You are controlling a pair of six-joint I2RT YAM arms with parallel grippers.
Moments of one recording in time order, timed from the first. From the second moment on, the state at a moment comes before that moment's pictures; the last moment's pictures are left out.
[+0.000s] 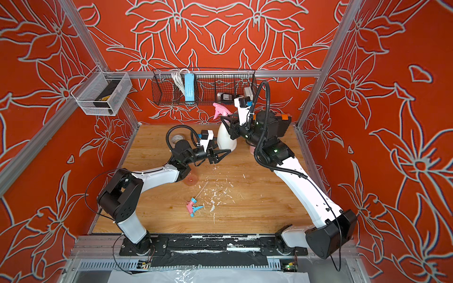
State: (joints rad) left arm -0.52 1.73 1.01 0.94 0.73 -0.23; right arm 0.53 1.32 1.41 -0.12 -0.30 0.16
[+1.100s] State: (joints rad) left arm -0.50 1.73 0.99 0.83 0.68 -0.13; right arm 0.53 1.63 2.01 -0.82 -0.18 0.27
